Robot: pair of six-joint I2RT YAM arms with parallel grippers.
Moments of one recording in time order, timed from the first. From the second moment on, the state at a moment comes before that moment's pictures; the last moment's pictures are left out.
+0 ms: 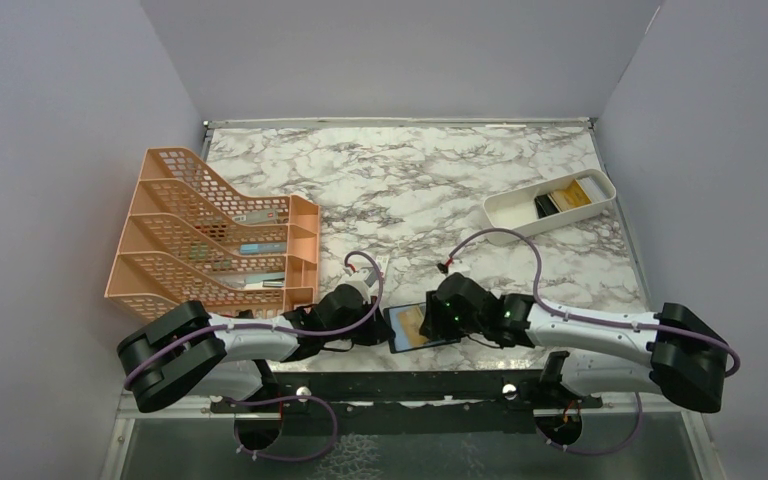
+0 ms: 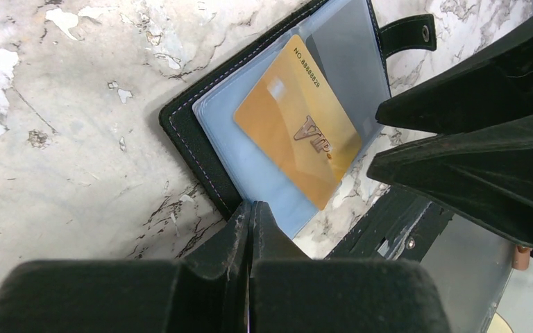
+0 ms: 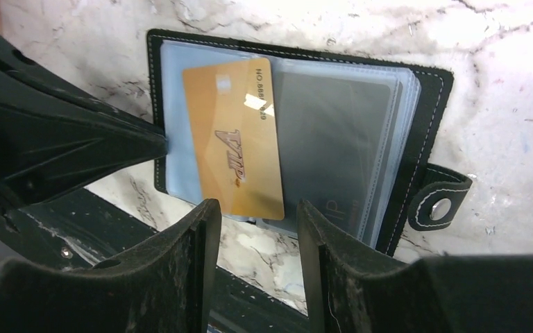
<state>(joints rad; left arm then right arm) -0.99 1.26 0.25 0.39 0.11 -0.87 1.07 1.16 0.54 -0.26 0.14 0.80</state>
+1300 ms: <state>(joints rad) -1.00 1.24 0.23 0.39 0.11 -0.88 1.07 1.08 0.33 -0.05 0.14 1.06</state>
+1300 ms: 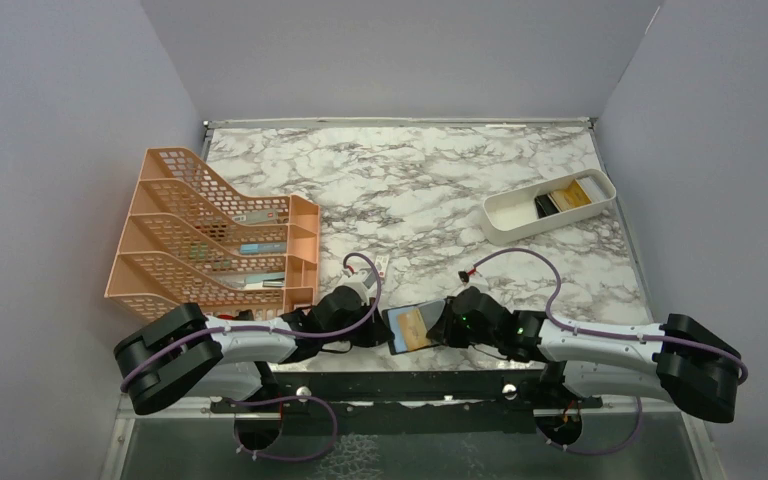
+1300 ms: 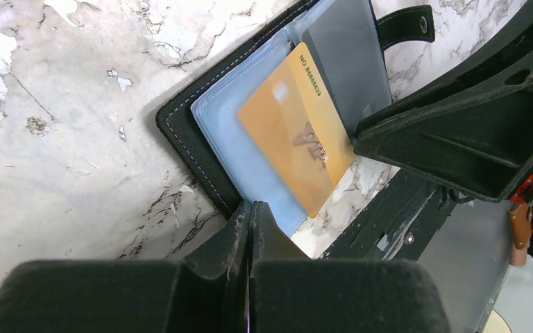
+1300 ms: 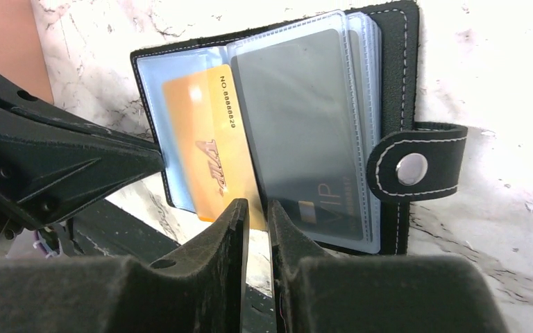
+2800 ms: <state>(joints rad) -0.99 1.30 0.34 0.35 0.20 -0.92 1.07 1.02 0.22 0.10 0.02 1.18</state>
